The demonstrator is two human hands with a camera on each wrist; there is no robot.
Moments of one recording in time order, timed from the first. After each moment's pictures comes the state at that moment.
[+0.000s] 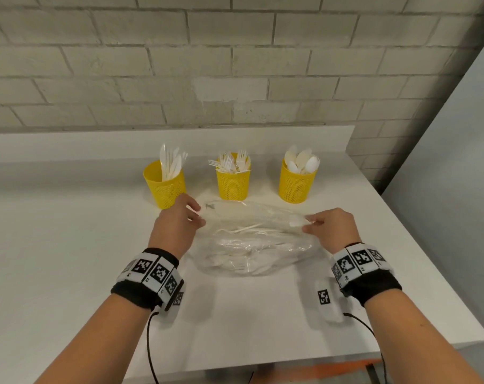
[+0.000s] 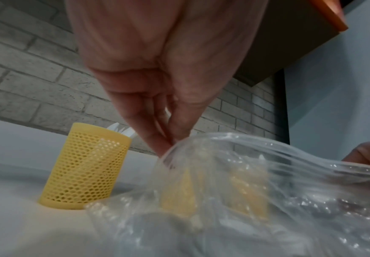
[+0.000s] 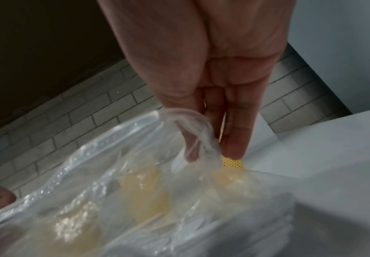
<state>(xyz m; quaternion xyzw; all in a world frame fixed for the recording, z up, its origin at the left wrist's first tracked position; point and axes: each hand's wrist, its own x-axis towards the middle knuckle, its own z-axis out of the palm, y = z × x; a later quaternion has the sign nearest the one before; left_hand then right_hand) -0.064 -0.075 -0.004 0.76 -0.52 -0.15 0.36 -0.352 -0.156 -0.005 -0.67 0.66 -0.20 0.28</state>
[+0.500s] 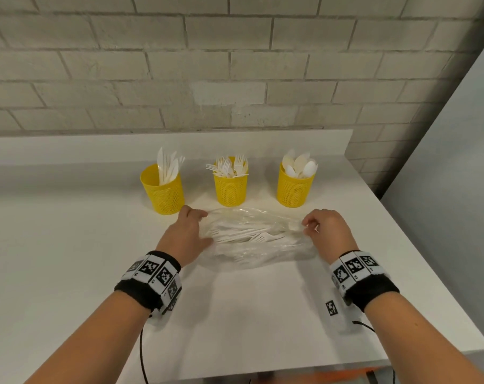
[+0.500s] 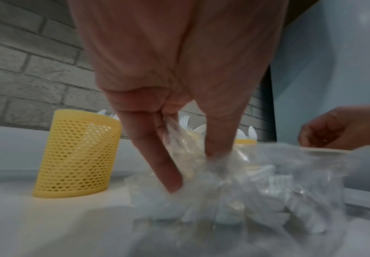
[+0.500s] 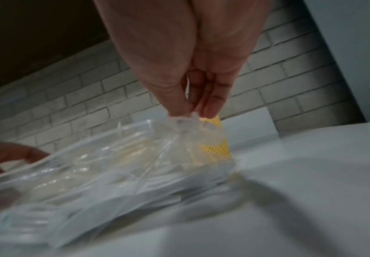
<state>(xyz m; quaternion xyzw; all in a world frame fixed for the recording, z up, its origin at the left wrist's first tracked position) -0.072 -0.086 -0.019 0.75 -0.61 -0.15 0.18 -0.359 -0.167 -0.030 -0.77 0.57 -0.24 0.16</state>
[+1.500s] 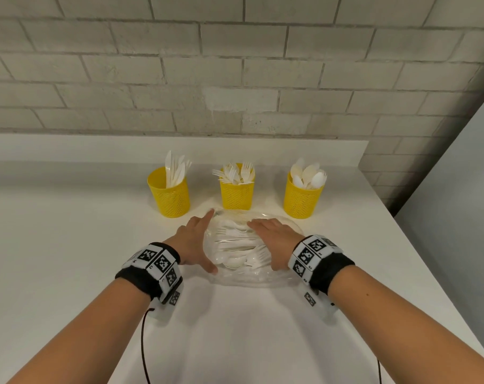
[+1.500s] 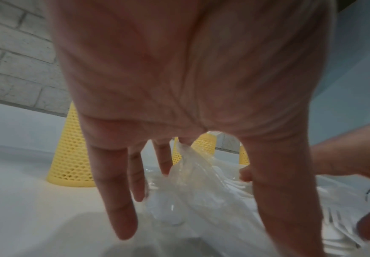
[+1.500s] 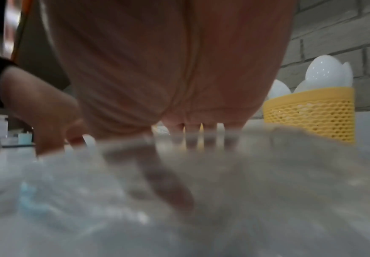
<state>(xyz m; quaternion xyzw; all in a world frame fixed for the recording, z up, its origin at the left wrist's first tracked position) -0.067 -0.104 -0.023 0.75 -0.60 -0.26 0.03 -0.281 -0.183 -0.021 -0.92 0.36 0.12 0.11</state>
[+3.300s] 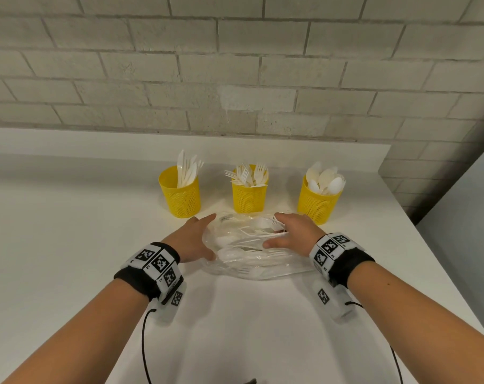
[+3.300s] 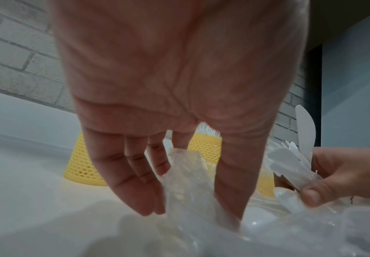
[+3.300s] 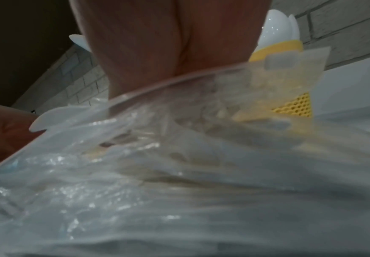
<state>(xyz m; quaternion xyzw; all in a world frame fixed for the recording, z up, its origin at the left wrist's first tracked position) -0.046 -0.112 -0.030 0.77 -0.55 -0.29 0.09 -0.281 -0.225 -0.029 -0.88 0.43 -0.02 0.22</state>
